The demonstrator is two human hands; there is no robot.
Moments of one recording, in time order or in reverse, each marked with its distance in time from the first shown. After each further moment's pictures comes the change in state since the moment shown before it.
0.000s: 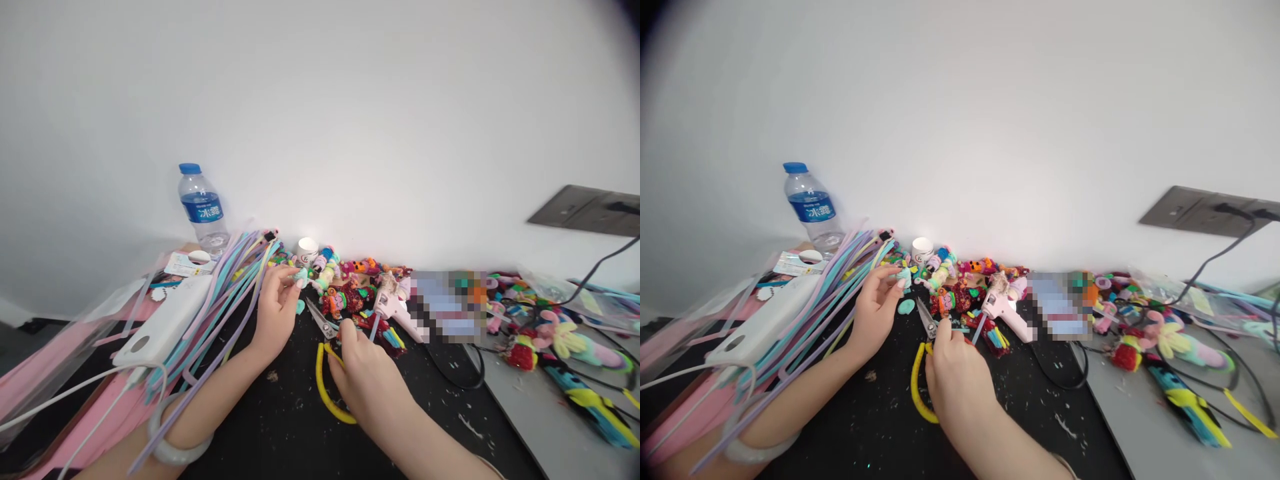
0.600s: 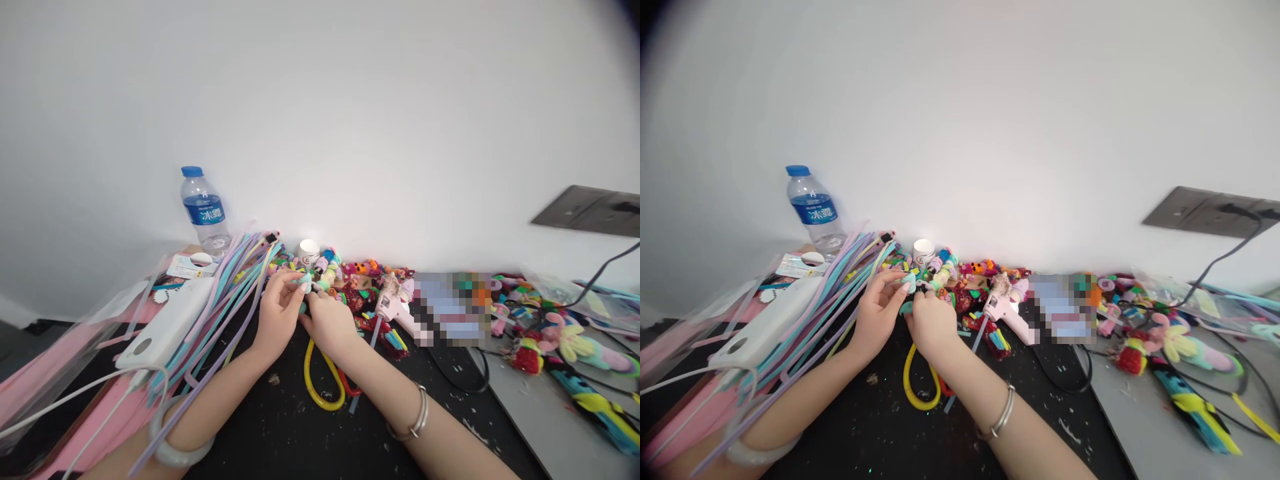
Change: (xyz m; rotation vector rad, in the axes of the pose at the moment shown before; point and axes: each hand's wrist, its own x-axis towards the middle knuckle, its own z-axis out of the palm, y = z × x) left_hand 0.001 -0.007 0.000 -0.097 -0.045 -0.103; right_hand 0.079 -0.018 0.016 0.140 0.130 -0.139
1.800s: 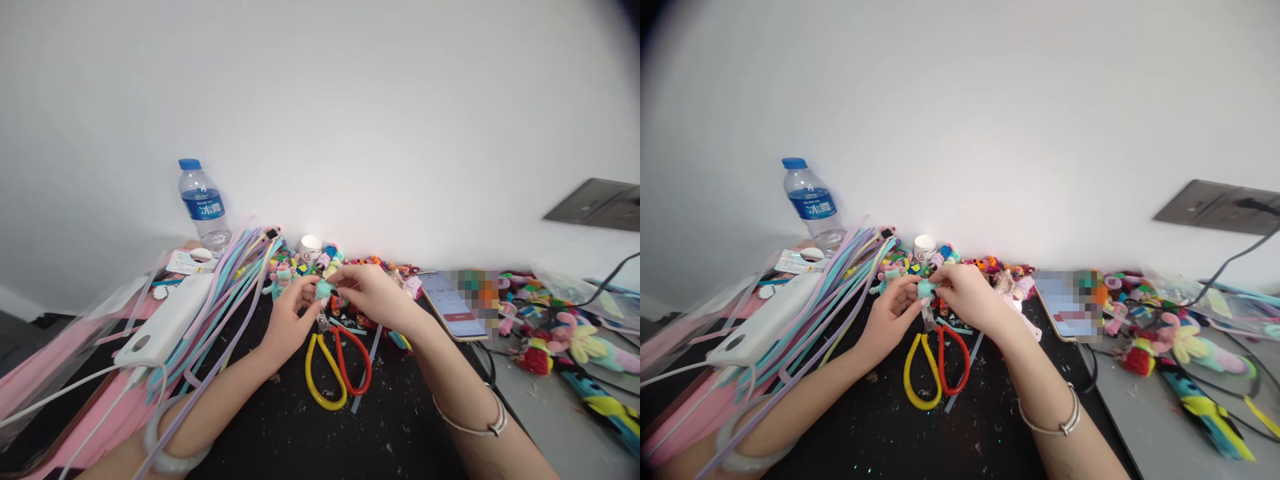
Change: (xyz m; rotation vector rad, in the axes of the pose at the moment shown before) left_hand -0.012 0.007 0.006 0.045 -0.222 -0.099; right_hand 0.007 0.049 -0.066 0.430 -0.026 -0.239
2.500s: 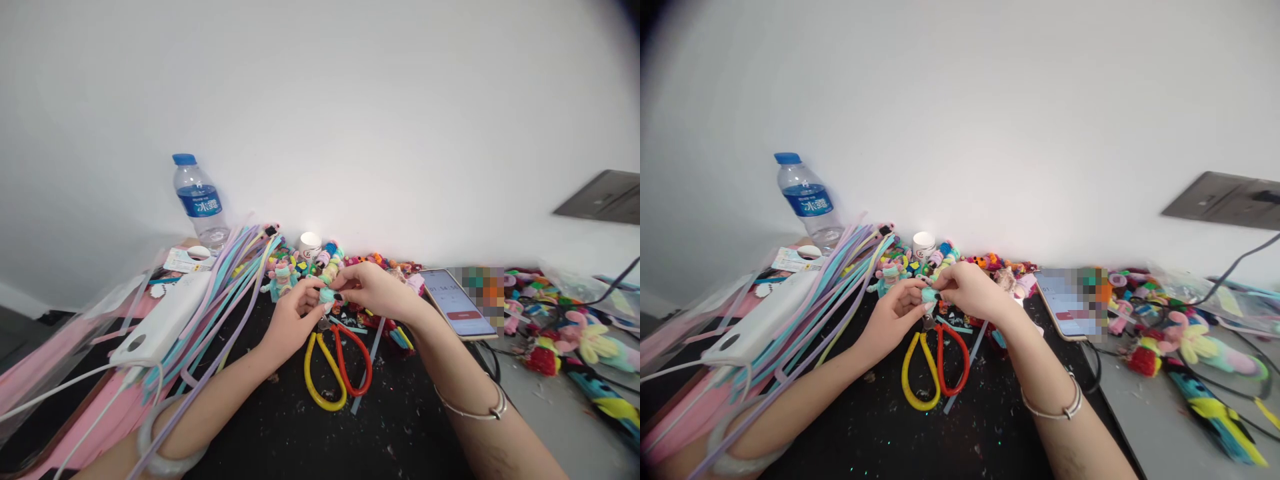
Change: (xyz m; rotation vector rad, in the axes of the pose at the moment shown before) left_hand 0.000 -0.005 0.001 -0.003 -0.129 -0.082; right_hand 0.006 0.013 -0.006 0.102 -0.184 0.055
